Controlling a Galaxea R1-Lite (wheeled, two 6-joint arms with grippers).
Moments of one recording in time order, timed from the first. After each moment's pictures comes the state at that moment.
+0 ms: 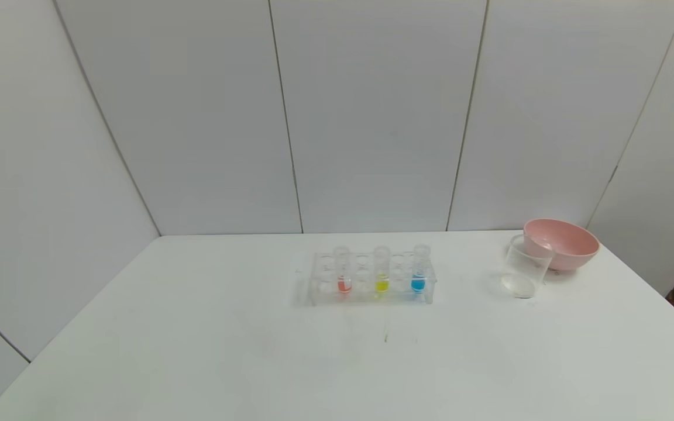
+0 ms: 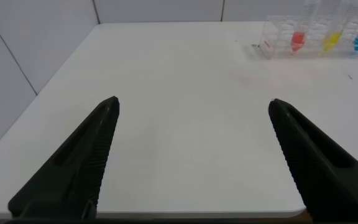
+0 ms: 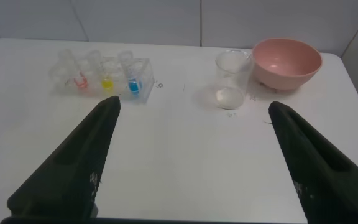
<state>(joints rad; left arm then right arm) 0.00 0.00 0.00 0.02 0.00 -0.02 0.34 0.87 -0.52 -0.19 -0.14 0.12</state>
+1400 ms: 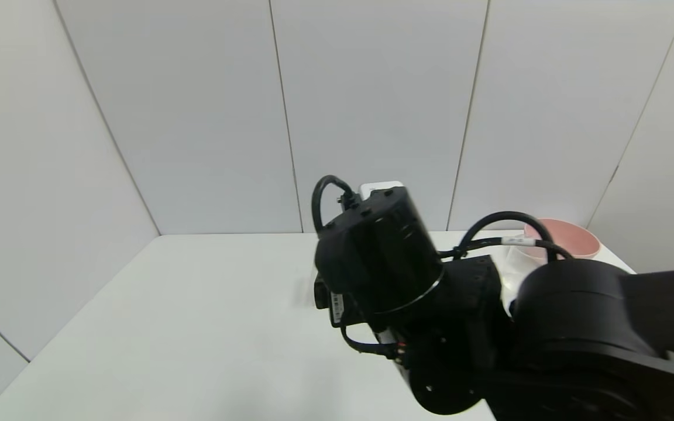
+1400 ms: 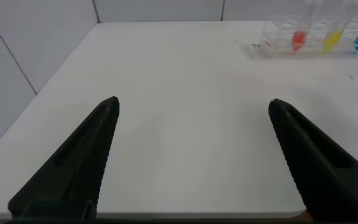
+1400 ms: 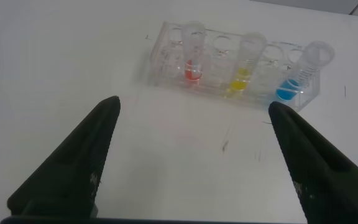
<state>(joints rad) 0.00 0.00 0.00 0.02 0.00 -0.02 1.02 1.97 -1.46 0.04 -0.67 0.44</state>
